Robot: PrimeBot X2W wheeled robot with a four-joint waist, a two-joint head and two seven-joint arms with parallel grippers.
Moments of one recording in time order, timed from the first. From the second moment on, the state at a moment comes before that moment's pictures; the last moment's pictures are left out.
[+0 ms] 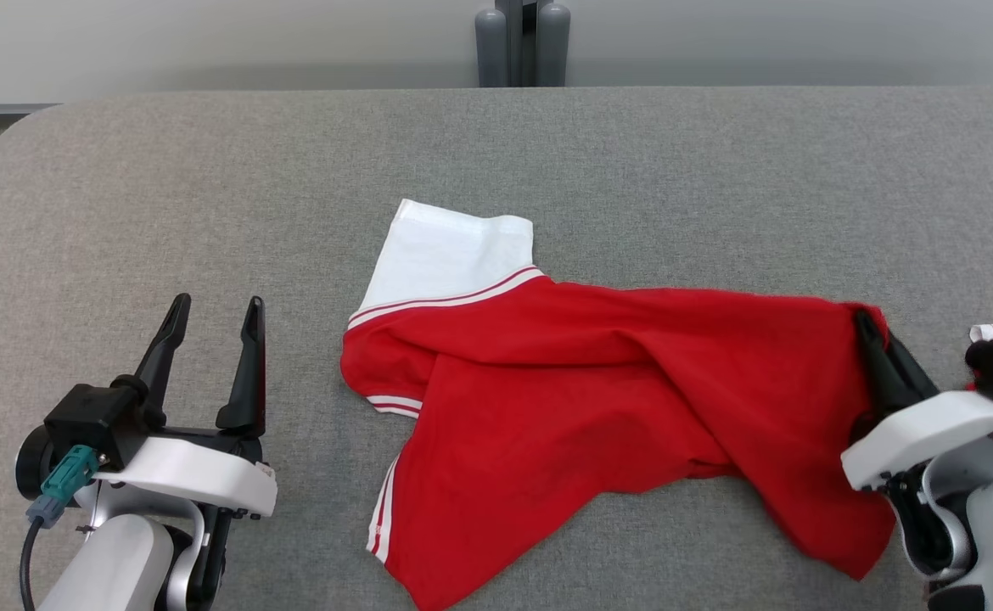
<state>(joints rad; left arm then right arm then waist) -0.24 0.37 -0.37 0.14 -0.57 0.18 -0.25 -0.26 -0.13 0.00 0.34 0.38 0.13 0.00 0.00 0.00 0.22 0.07</state>
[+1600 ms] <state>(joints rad) -0.20 0.39 -0.37 0.13 -0.60 0.21 -0.24 -0.04 -0.10 -0.11 0.08 0.39 0.13 -0.05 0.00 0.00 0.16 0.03</state>
